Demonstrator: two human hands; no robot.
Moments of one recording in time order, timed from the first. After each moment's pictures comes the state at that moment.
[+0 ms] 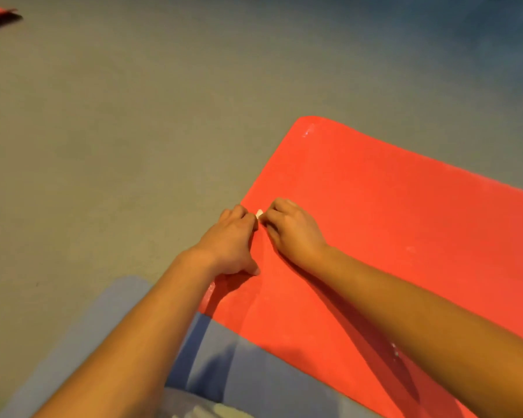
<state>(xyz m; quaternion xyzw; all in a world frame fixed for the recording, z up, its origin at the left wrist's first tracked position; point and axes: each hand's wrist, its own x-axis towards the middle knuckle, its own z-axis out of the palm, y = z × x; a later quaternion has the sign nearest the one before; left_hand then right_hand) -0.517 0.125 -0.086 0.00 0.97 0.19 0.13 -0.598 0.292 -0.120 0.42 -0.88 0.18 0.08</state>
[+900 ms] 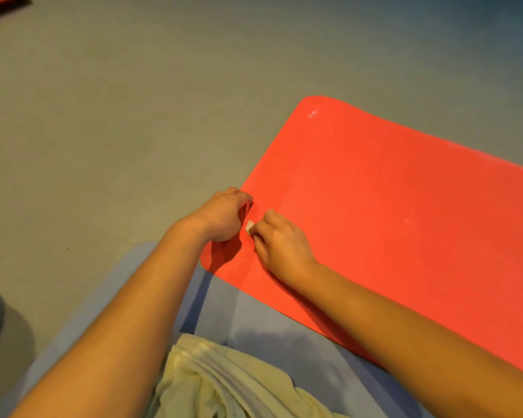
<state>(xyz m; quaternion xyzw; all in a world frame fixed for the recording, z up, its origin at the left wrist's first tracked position) -0.503 0.101 -0.080 -0.03 0.96 0.21 0.17 -0.497 0.287 -0.113 0.39 -0.90 0.21 0.04</state>
